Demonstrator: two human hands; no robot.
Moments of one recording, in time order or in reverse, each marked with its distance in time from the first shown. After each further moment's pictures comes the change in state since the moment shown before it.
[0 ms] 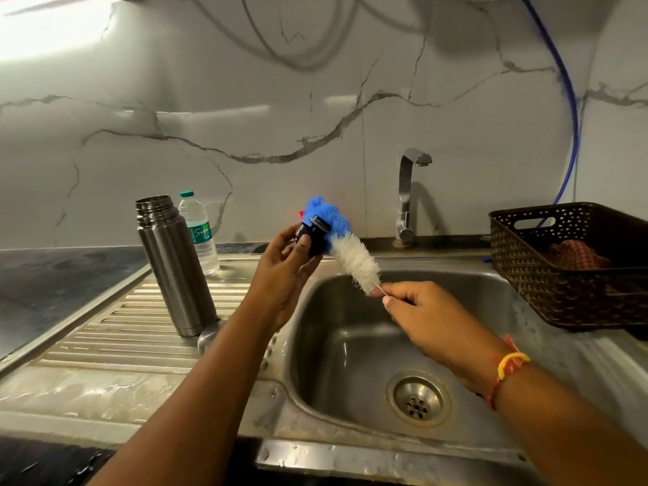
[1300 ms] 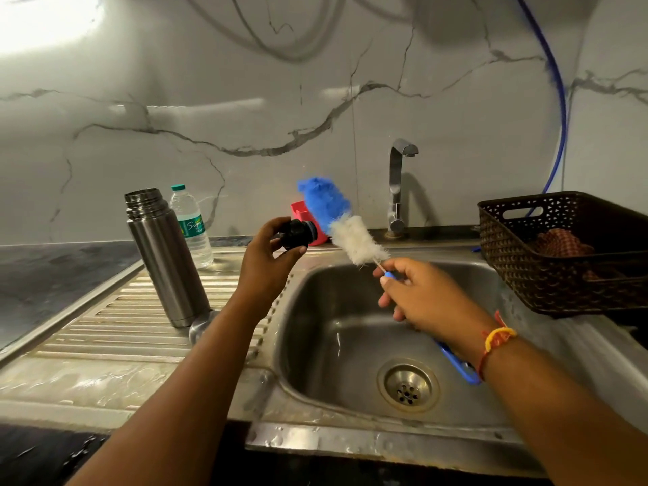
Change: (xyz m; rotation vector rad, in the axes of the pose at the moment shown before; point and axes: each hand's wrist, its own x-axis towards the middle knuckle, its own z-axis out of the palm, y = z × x) left_hand -0.001 -0.003 -0.006 0.838 0.043 0.290; right_hand 0.006 0.004 -0.014 0.007 0.041 0.032
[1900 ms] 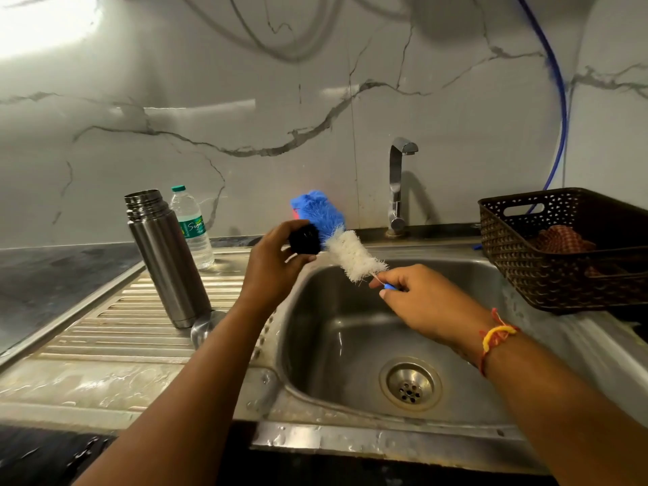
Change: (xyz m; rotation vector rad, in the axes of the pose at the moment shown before) left_hand -0.003 0.000 0.002 0.292 -0.062 0.234; right_hand 0.002 0.003 -0.001 -0.266 -0.084 0.009
